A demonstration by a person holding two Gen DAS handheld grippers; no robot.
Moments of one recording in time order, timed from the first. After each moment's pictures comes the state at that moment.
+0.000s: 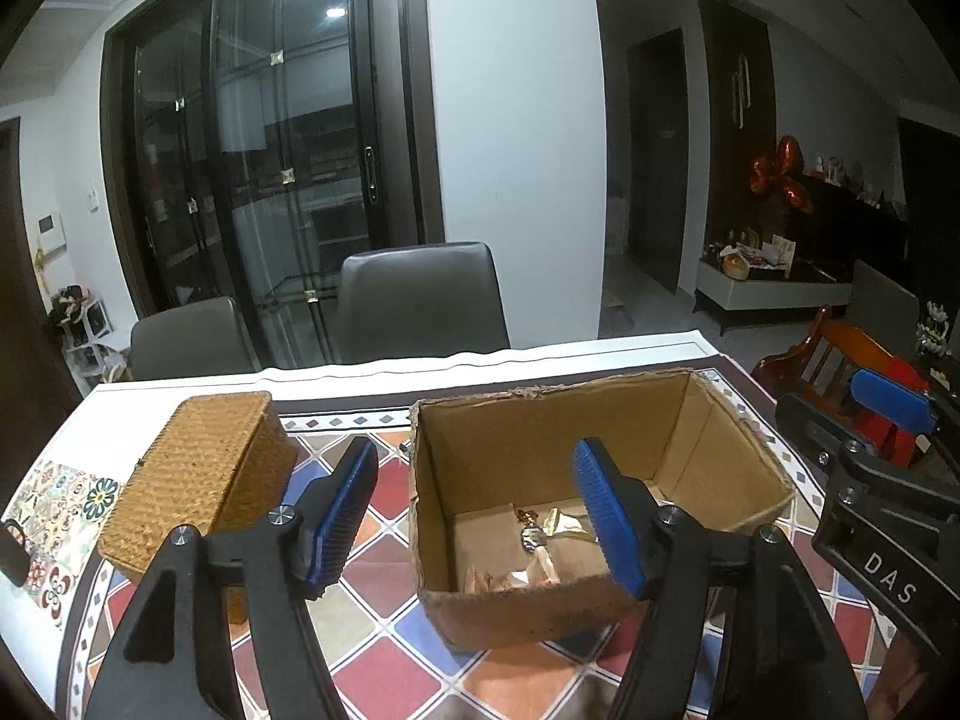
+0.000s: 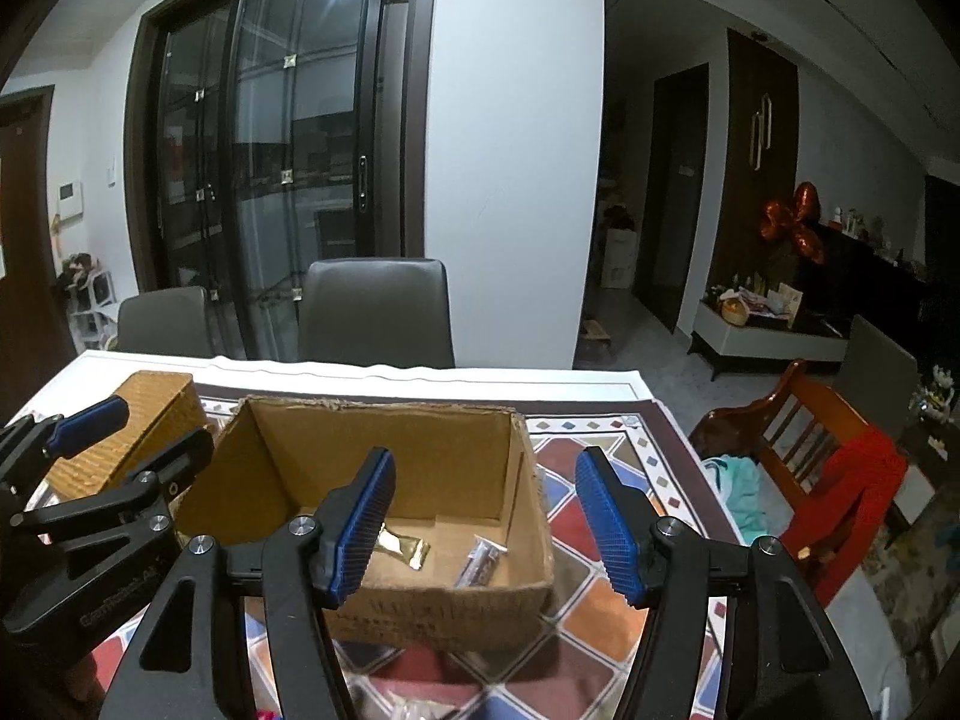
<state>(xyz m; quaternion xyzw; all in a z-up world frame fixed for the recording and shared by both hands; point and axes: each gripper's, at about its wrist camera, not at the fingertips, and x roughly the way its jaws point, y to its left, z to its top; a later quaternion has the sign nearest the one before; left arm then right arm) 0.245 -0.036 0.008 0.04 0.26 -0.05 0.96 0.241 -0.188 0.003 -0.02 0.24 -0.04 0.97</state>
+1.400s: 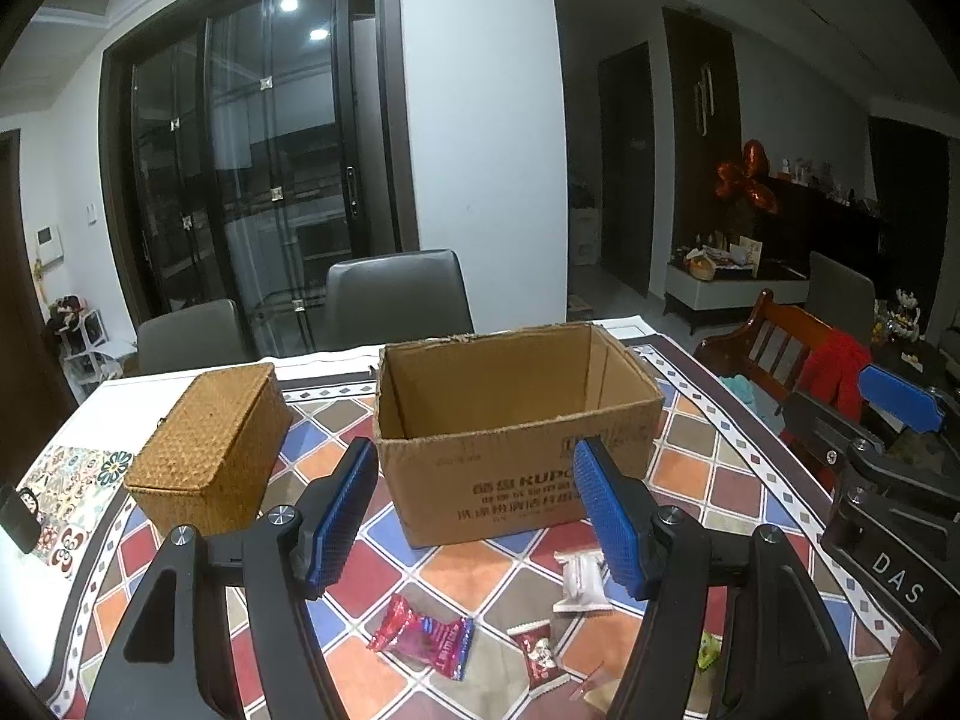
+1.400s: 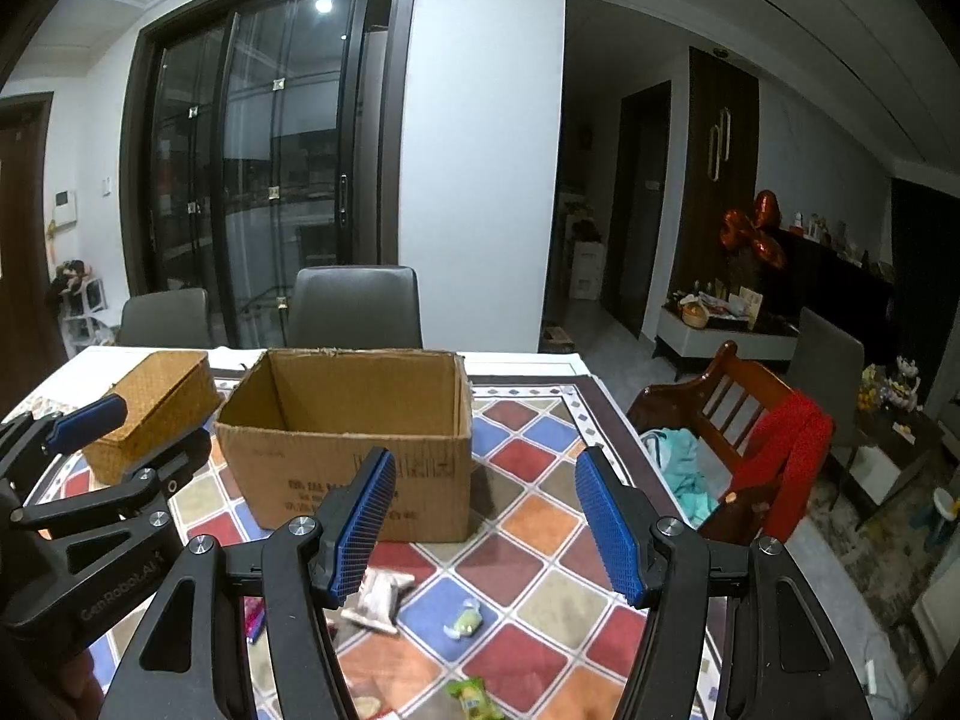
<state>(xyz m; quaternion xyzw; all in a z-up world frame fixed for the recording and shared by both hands) 0.118 -0.056 0.010 0.05 0.24 -0.08 0.97 0.110 -0.204 0.008 -0.03 0.22 -0.07 0.97</state>
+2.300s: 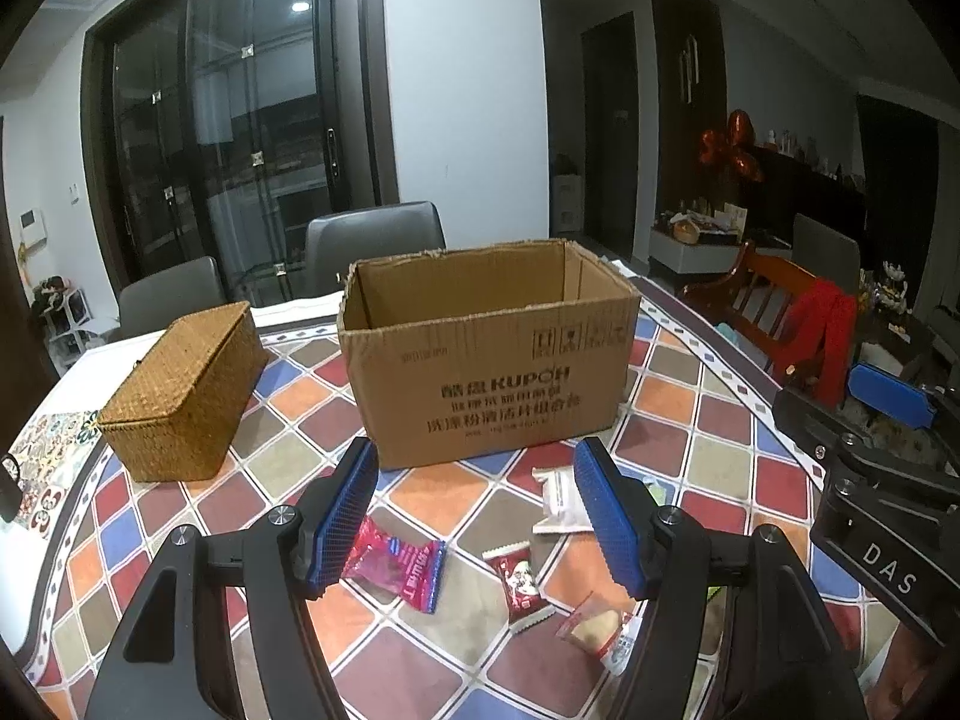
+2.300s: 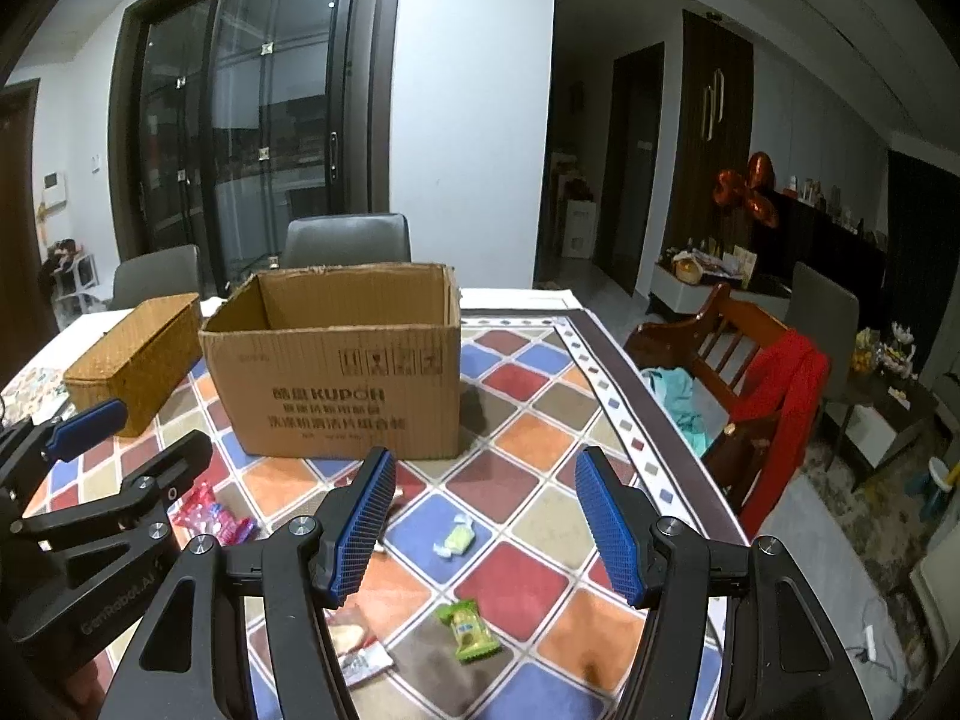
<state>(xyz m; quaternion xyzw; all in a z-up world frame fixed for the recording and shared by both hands) 0.096 -0.061 -0.039 0.05 0.28 -0.10 0.95 0.086 -0.213 -0.041 -0.02 0.27 -0.08 0.96</state>
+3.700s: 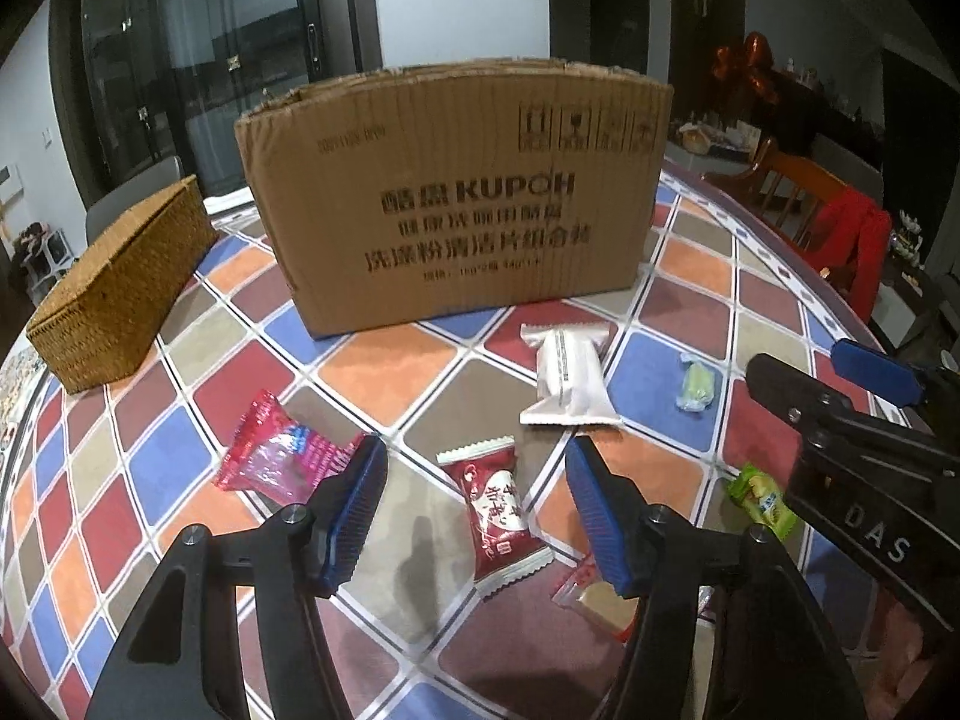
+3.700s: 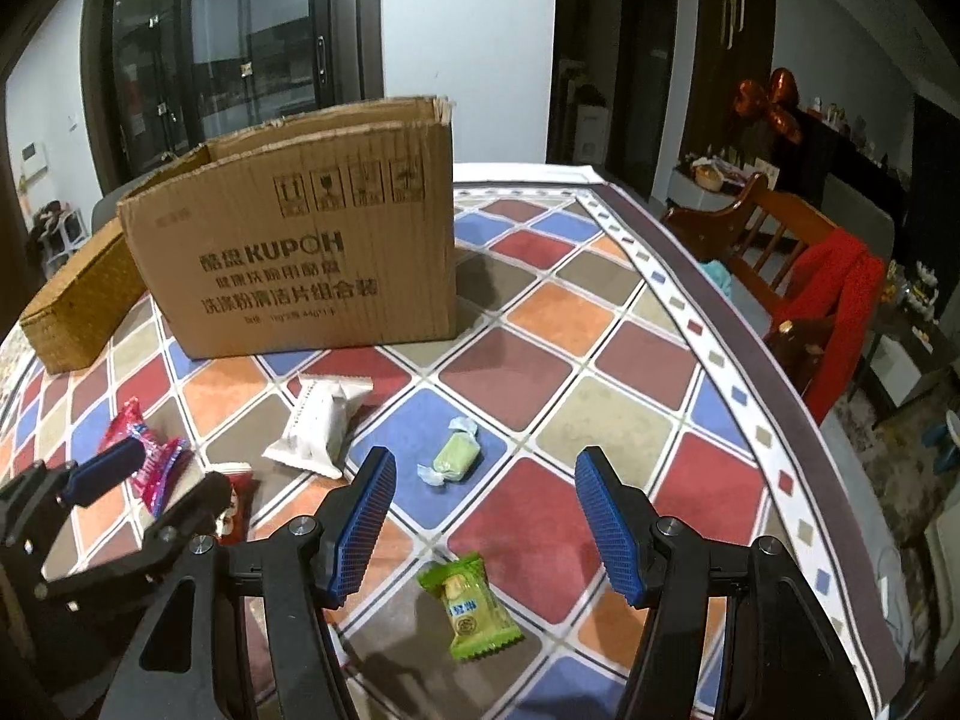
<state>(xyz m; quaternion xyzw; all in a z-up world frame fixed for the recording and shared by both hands) 0.131 -0.087 -0.144 0.06 0.39 -0.09 0.91 0.139 -0.229 -0.134 0.01 0.38 -0.06 0.92</state>
